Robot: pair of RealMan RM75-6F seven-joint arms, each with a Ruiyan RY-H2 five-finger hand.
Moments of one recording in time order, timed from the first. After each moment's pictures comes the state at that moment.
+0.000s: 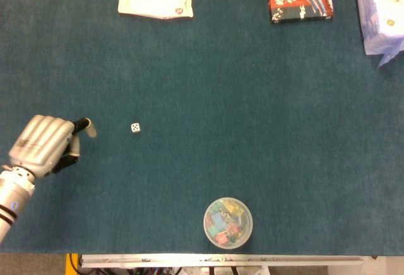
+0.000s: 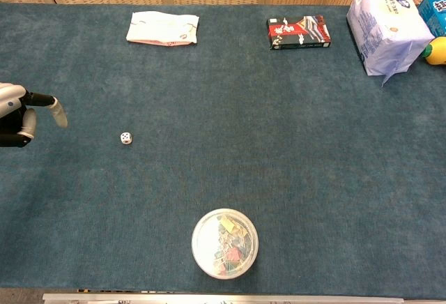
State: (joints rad) left arm -0.36 -1.03 0.02 -1.93 1.39 1.00 0.18; right arm 0.07 -1.04 0.06 -1.69 -1.44 1.44 -0.03
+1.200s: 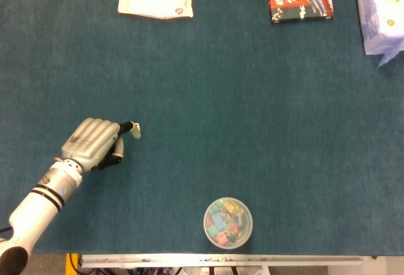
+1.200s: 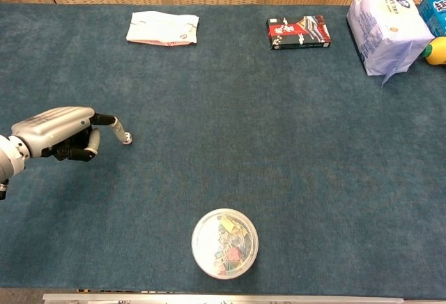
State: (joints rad) left arm -0.48 -1.29 0.00 -1.80 1.23 0.88 0.20; right arm 0.05 -1.01 0.08 -1.71 -1.42 1.46 0.01
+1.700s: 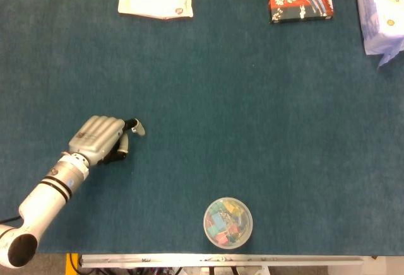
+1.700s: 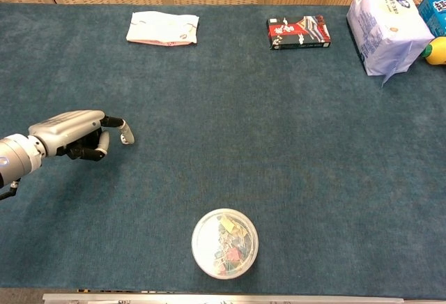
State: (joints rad) left arm -0.52 -1.35 0.00 -1.70 1.18 0.83 0.15; right arm 0.05 -1.00 0.08 -1.71 -1.41 1.45 0.02
